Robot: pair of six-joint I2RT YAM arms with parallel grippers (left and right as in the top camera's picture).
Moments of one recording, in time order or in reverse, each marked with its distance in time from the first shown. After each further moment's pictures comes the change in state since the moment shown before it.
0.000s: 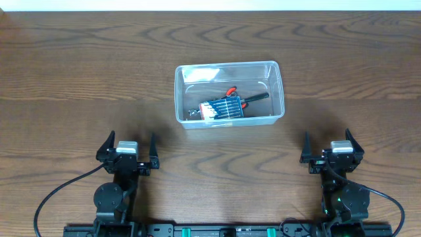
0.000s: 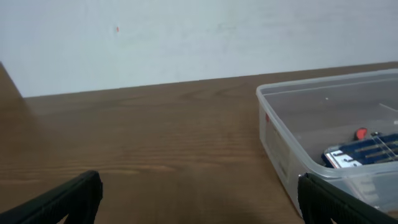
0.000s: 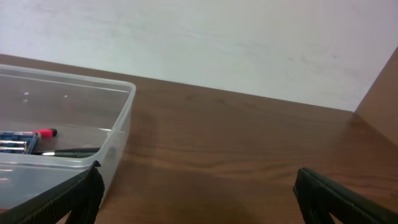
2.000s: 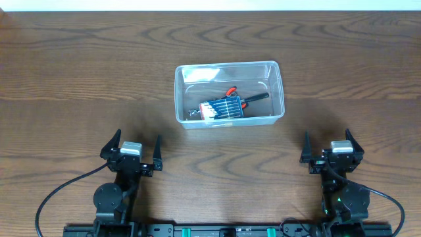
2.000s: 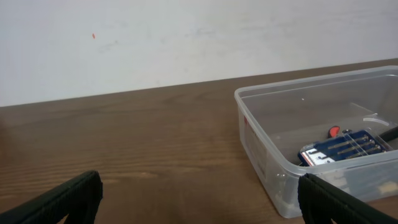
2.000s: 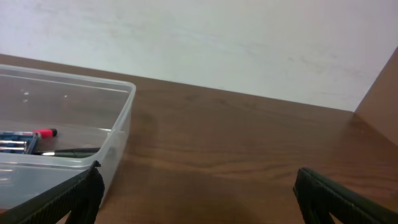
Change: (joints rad) left arm 0.000 0.000 0.000 0.009 0.078 -0.004; right arm 0.000 0.000 0.000 0.000 0.000 0.000
